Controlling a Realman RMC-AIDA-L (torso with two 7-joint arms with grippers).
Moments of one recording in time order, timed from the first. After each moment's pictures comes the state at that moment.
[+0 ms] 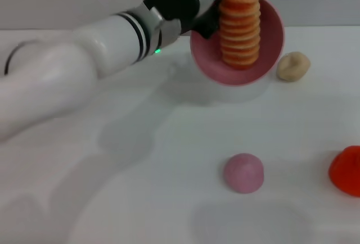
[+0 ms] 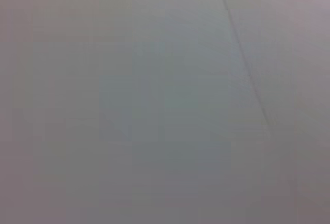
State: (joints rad) left arm -0.69 -2.07 1.95 1.00 2.23 0.14 -2.18; right arm 0.13 2.08 -1.73 -0.80 0.71 -1.26 -0.17
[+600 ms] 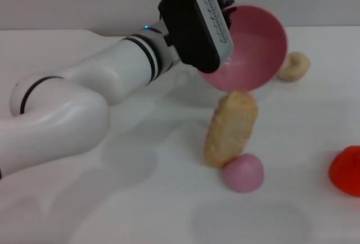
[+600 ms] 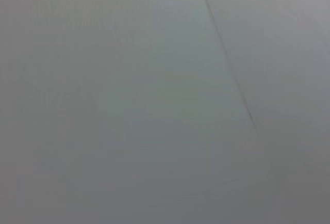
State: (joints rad) left arm -0.65 -2.08 2.10 0.98 2.34 -0.05 -2.04; right arm 0.11 2.08 -1.73 -0.80 0.71 -1.30 -0.12
